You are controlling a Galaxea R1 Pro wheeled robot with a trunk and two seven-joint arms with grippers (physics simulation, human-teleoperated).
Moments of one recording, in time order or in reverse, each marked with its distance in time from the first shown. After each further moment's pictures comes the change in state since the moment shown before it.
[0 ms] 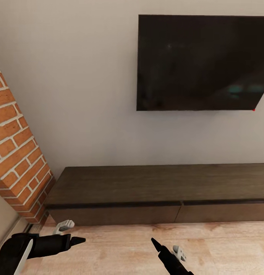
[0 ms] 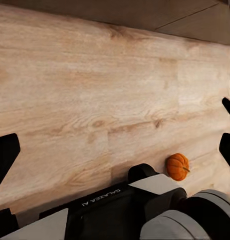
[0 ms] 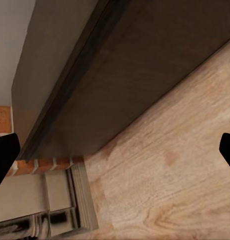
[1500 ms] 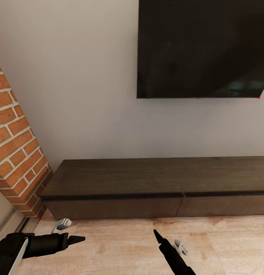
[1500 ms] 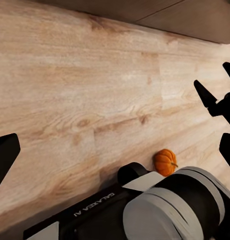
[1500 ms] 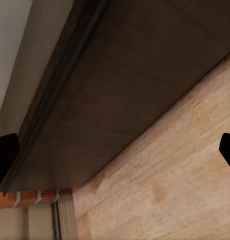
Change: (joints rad) left arm 0.000 0.036 0.007 0.006 0.003 0.000 -0.170; right arm -0.015 0.032 -0.052 -0.015 -0.005 -0.110 -0.006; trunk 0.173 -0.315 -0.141
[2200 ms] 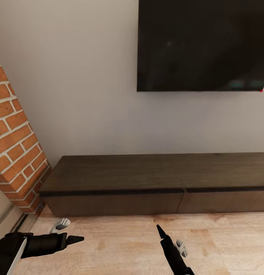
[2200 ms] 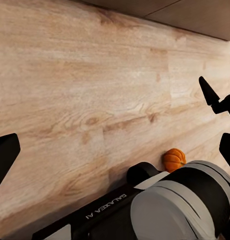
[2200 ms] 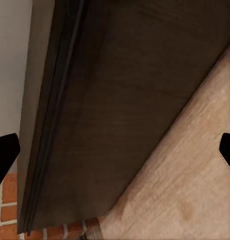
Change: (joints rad) left arm 0.000 0.011 0.000 0.000 0.002 0.000 -0.002; right arm 0.000 0.021 0.009 0.002 -0.231 -0.011 -0.003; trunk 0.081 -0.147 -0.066
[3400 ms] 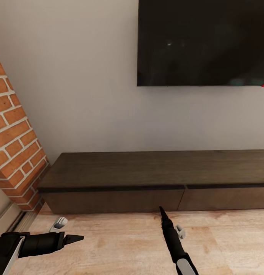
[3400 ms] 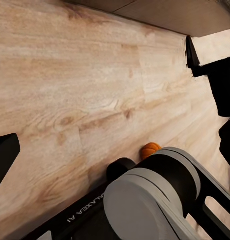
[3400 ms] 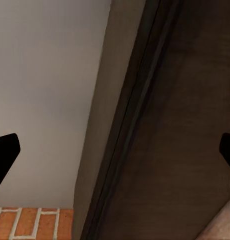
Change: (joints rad) left arm 0.000 0.028 -0.001 0.000 -0.001 0.000 -0.175; right arm -0.064 0.013 0.038 -0.021 -0.187 -0.090 0.160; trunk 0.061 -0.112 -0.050
